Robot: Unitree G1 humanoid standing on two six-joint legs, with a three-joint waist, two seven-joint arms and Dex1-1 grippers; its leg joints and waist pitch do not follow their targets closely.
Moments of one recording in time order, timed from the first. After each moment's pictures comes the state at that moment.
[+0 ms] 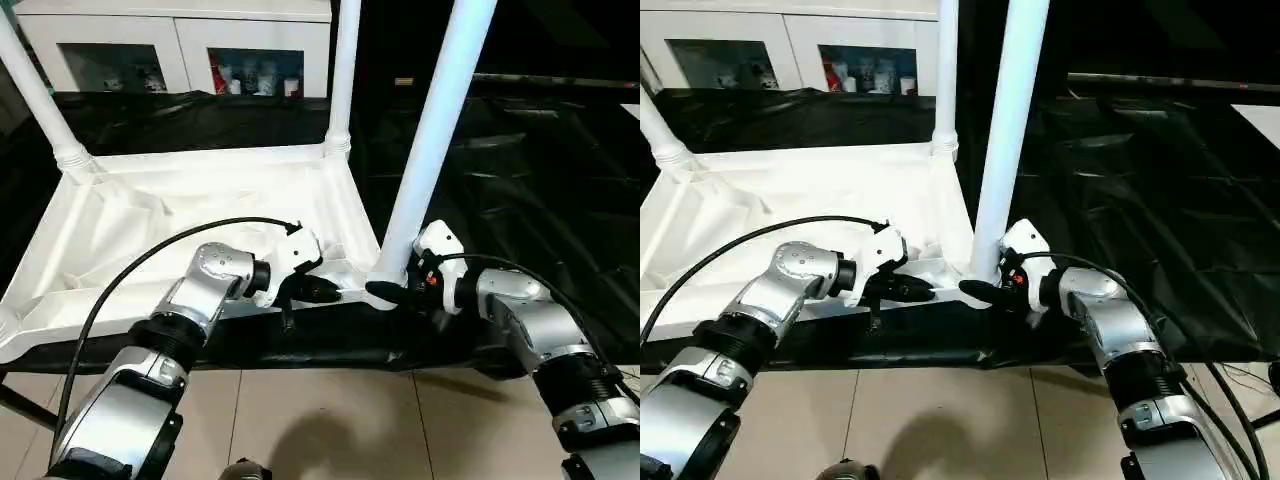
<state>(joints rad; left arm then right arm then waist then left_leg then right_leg) -0.72 0.26 -0.27 0.79 0.04 0.04 -1.17 -0.52 -0.37 0.16 0.55 0.15 0.19 0.94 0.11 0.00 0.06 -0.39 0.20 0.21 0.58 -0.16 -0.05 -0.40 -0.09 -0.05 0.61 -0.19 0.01</state>
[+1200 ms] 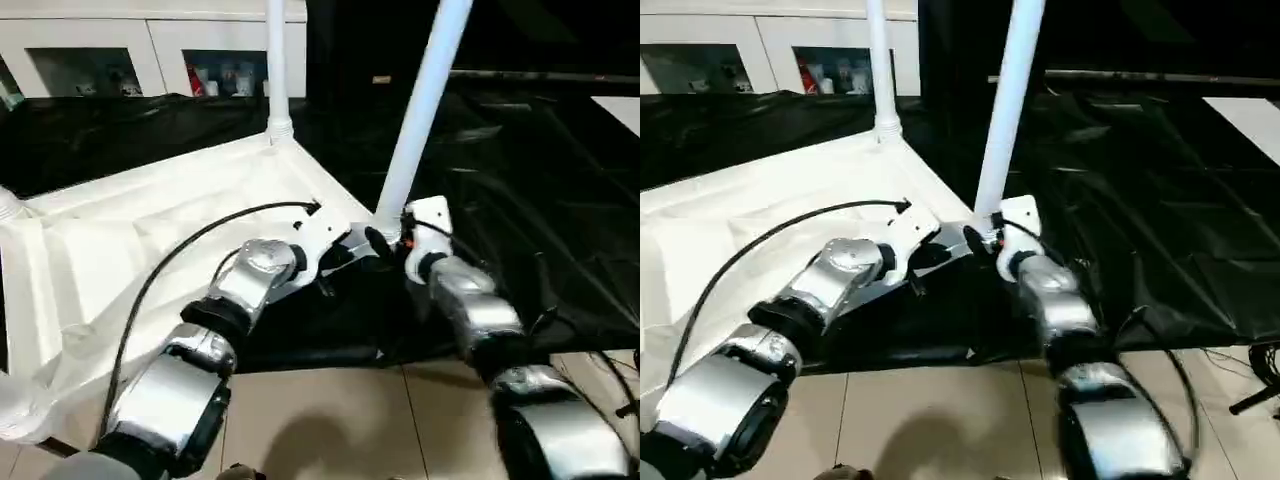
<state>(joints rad) -0.84 0.12 -0.22 1.01 0.11 0.01 -0.72 -0.65 -0.18 0.01 0.86 0.10 -0.01 0.44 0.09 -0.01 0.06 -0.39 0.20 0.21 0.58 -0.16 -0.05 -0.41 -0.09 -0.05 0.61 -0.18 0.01</state>
